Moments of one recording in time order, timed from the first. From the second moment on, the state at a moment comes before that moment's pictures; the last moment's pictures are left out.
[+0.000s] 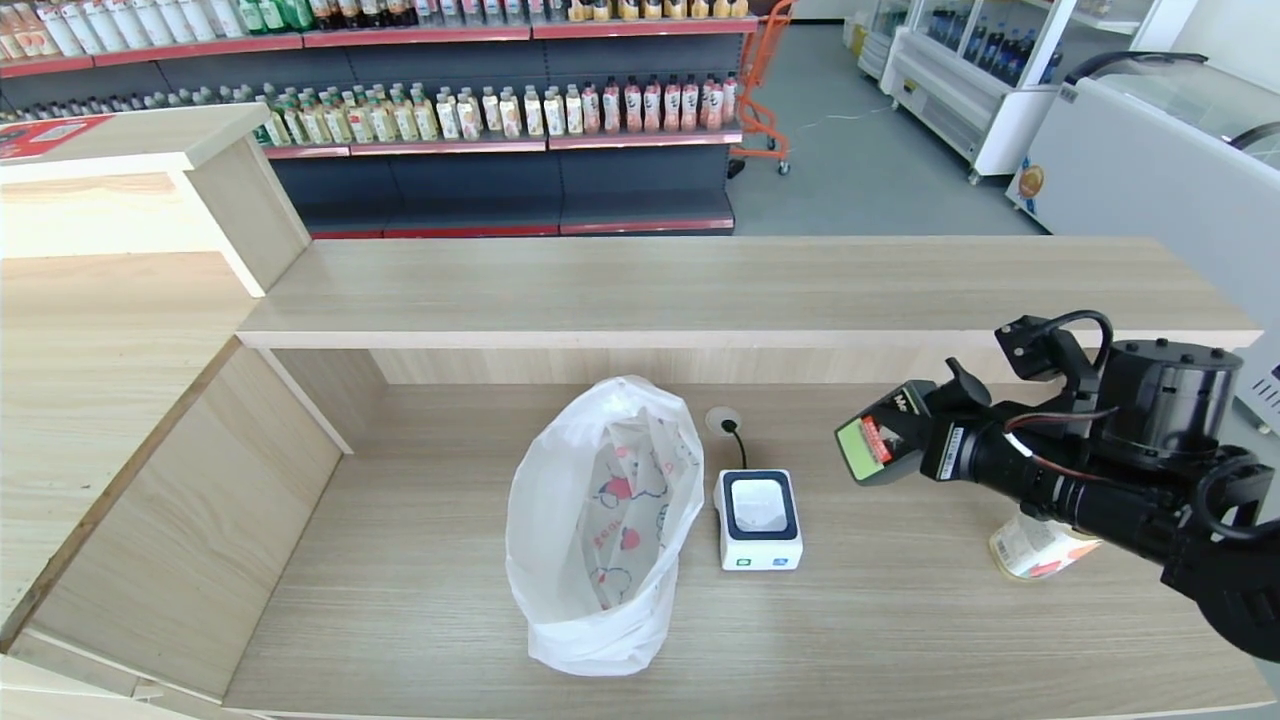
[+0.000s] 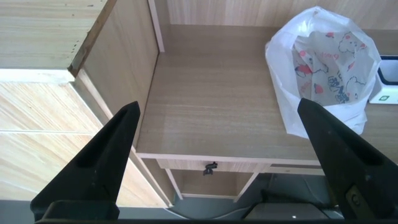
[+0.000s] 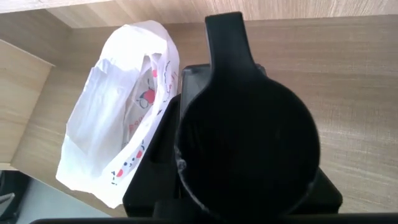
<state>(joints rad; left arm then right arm) 0.00 0.00 0.00 0.00 0.02 0.00 0.25 1.71 -0.57 -0.96 0.17 0.18</state>
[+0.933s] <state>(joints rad) 0.00 0.00 0.00 0.00 0.02 0.00 0.34 1.78 -0.61 -0.95 0.17 0.30</state>
